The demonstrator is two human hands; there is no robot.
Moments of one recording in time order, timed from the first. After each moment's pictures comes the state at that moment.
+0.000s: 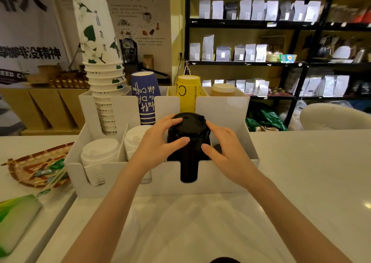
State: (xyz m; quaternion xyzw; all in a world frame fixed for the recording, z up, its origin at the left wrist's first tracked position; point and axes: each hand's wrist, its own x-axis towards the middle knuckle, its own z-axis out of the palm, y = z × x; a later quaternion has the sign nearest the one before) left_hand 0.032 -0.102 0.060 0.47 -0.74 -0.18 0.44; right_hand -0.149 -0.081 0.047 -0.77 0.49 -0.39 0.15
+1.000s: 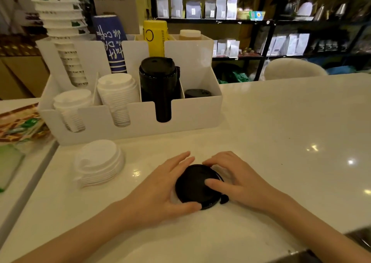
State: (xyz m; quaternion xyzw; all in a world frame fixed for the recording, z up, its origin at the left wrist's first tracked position) left_hand 0.013 0.065 -0.040 0.36 -0.88 -0.25 0.17; right_hand -0.203 0.082 -0.041 -0.78 0.53 -0.25 0.21
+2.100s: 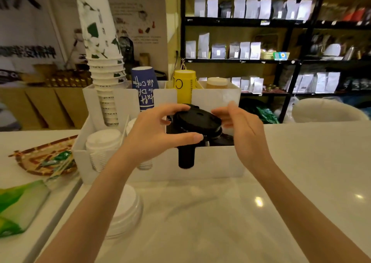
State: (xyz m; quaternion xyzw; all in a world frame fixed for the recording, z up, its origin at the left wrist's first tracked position) left_hand 0.028 -0.027 0.105 0.42 -0.77 -0.18 0.43; right_hand -0.151 -0.031 0.084 -0.63 0.43 -0.60 0.24
